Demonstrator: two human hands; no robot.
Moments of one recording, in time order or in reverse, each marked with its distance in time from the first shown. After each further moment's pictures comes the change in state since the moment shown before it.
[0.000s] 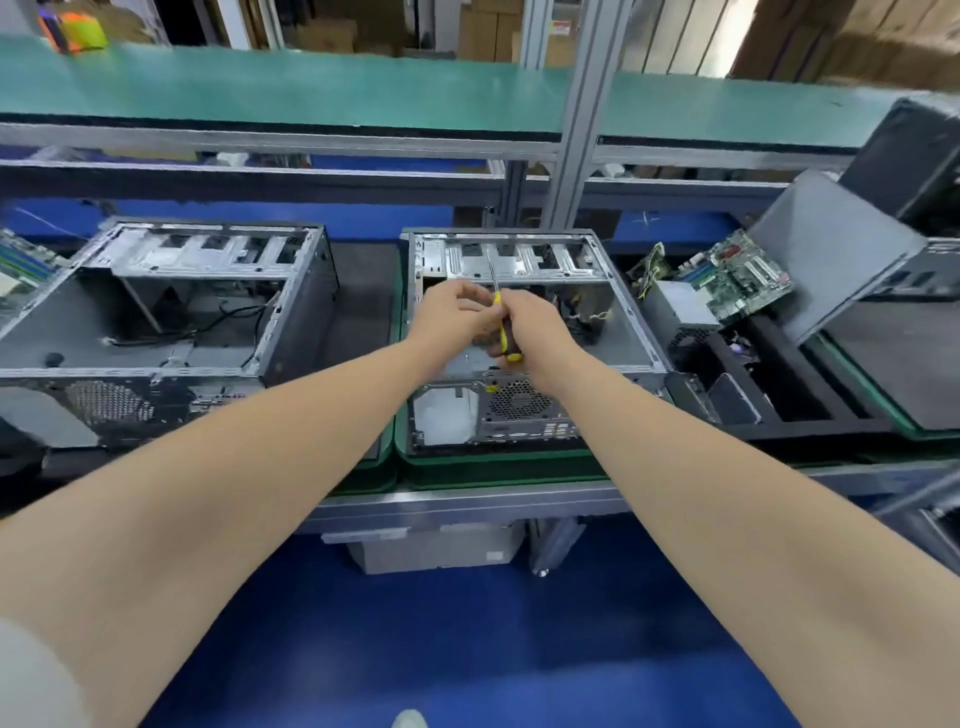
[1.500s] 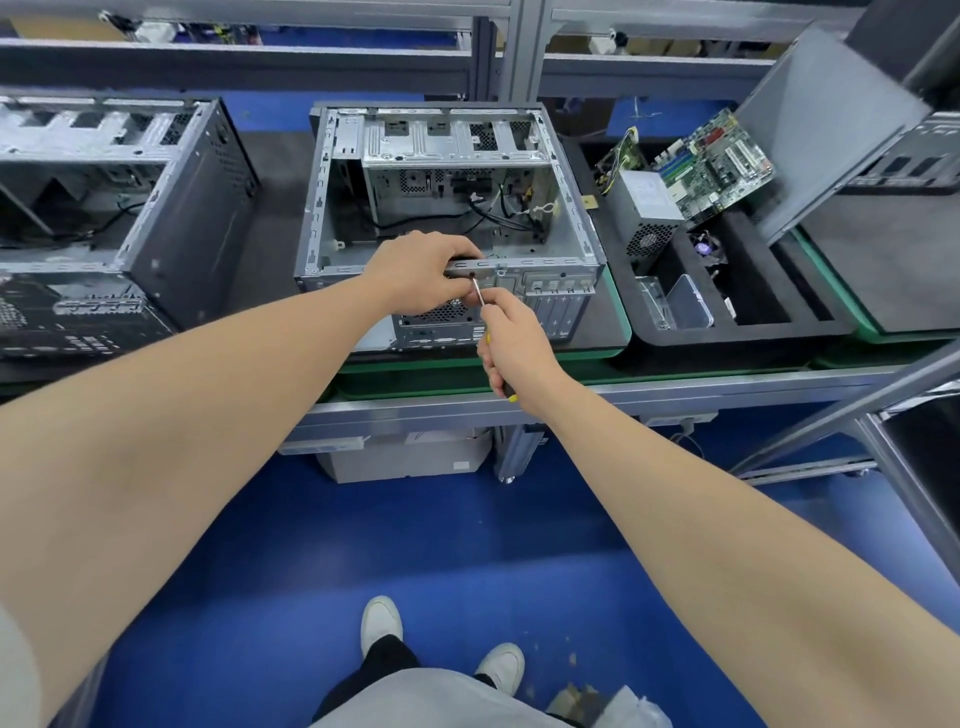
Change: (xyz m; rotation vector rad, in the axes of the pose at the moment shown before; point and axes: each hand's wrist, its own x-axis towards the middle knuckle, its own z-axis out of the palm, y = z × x) left_hand -0.010 -0.032 0.079 1.006 -0.268 0.296; right_hand -0.059 0.114 -0.092 -0.156 -0.035 0.029
